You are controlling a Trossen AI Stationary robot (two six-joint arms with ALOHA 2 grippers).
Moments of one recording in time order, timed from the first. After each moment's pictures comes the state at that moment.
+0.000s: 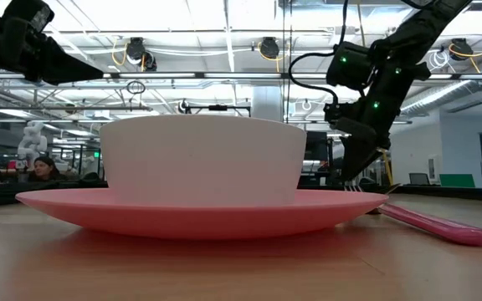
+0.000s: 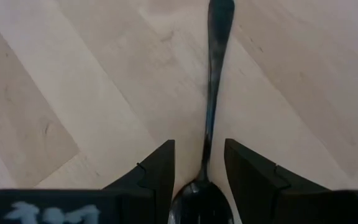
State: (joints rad) left arm -0.31 0.17 0.18 -0.17 -0.67 0.10; right arm -0.35 1.40 0.65 -0.34 0.13 0.27
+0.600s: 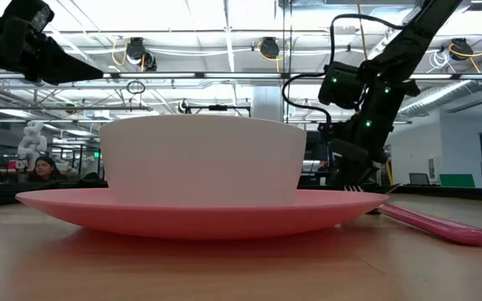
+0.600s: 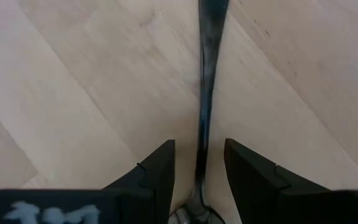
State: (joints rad) left arm -0.31 0.17 0.18 -0.17 -0.67 0.10; right arm -0.37 1.53 0.65 -0.26 0.13 0.28
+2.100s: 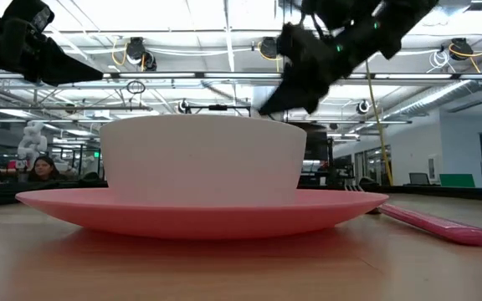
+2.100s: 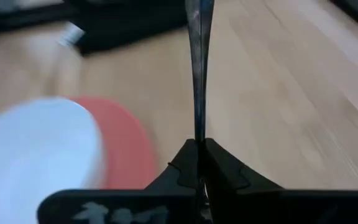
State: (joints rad) left arm -0.31 0.17 0.18 -0.18 -0.67 0.08; right arm -0.06 1.50 0.83 0.09 0.02 0.17
